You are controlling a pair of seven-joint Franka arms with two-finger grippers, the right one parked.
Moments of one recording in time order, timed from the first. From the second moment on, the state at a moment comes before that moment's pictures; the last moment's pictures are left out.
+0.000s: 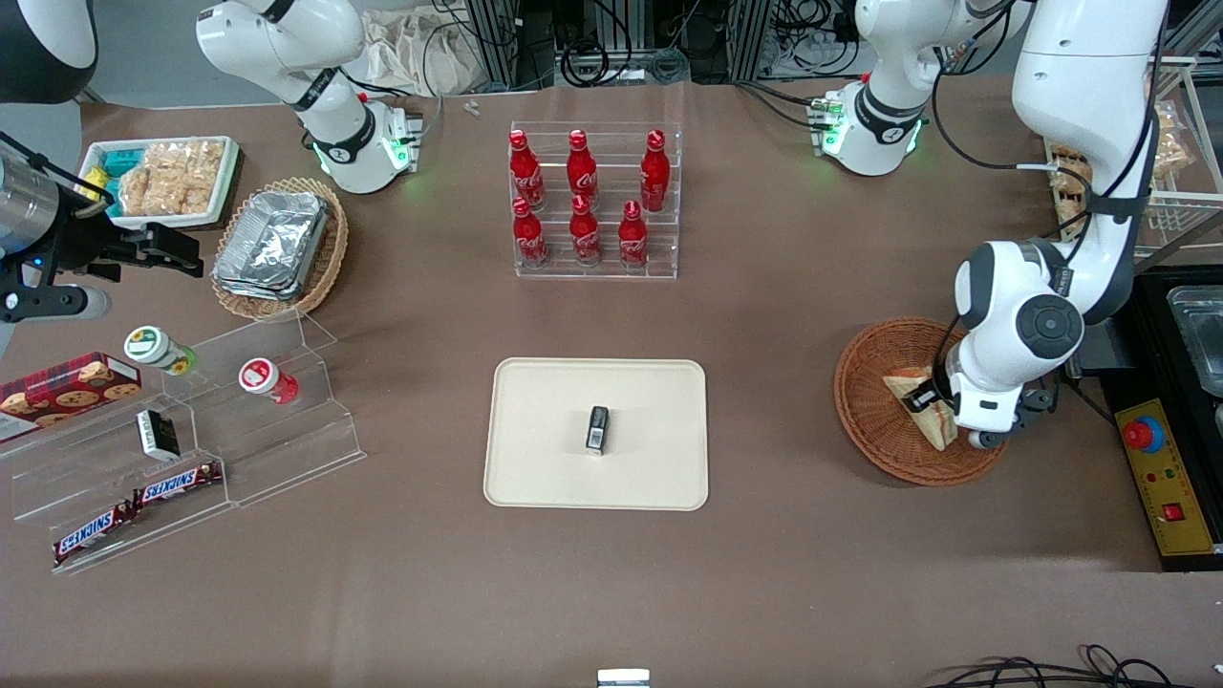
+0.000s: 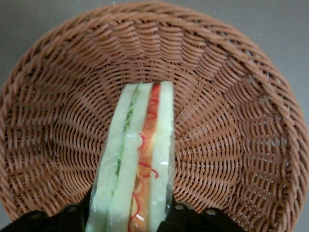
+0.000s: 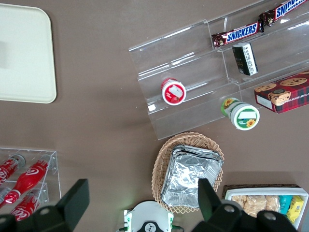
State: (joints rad) arm -0.09 0.35 0.05 -2.11 0.08 2.42 -0.69
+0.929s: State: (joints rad) arm -0.11 0.23 -0.32 -1.79 0.01 1.97 -0.52
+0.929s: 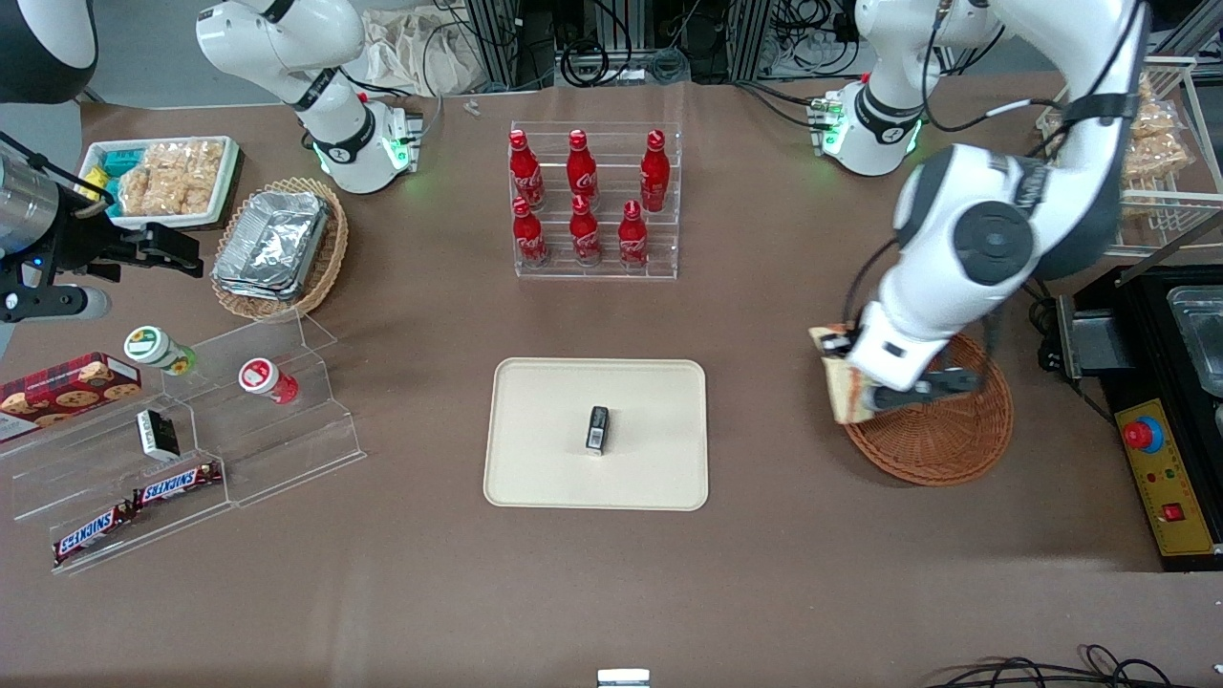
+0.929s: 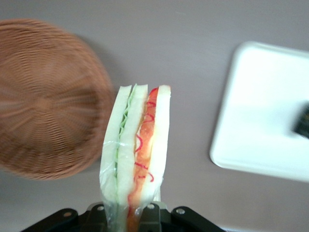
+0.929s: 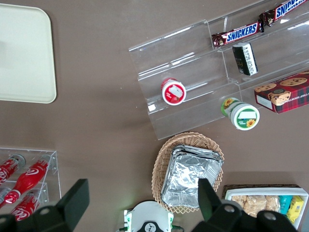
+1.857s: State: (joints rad) arm -0.24 0.70 -0.42 -1.65 0.25 2.37 -0.55
